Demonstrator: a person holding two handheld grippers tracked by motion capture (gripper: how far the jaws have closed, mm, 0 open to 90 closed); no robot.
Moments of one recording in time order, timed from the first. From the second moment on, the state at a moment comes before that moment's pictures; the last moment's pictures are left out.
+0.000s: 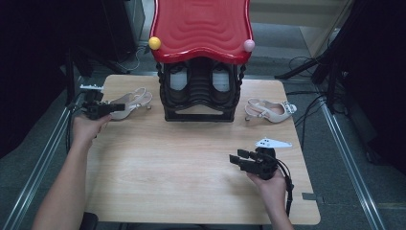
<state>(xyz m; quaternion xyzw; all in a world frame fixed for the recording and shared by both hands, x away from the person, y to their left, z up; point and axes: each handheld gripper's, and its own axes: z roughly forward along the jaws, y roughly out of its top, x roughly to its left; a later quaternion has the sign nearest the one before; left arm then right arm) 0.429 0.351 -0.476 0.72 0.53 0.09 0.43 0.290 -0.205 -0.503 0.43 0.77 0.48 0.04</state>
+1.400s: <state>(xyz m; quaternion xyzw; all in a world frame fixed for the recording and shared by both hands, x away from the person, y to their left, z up) 0.444 0.336 -0.498 0.74 0.57 0.07 0.35 0.297 -0.197 -0.504 0.42 0.77 0.47 0.03</state>
